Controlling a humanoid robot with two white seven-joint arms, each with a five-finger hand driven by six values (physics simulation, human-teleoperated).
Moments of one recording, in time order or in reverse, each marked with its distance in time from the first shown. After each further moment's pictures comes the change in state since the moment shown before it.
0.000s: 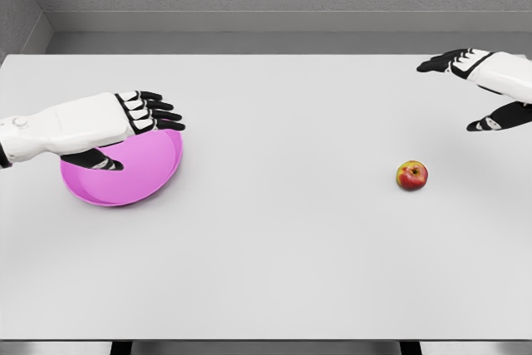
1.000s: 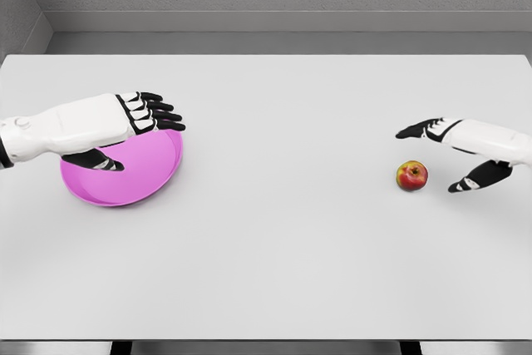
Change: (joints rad) left arm -0.005 -0.005 -0.011 0.010 0.001 0.000 0.000; right arm 0.110 -0.047 0.150 0.002 -0.093 0.000 0.000
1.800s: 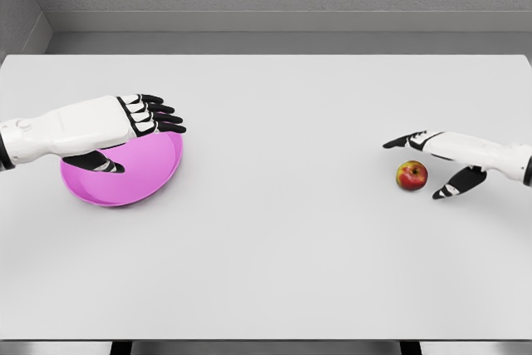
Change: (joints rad) left arm 0.000 0.000 -0.007 0.000 0.000 0.000 0.000; right arm -0.098 0.116 0.110 0.197 0.087 0.000 0.000
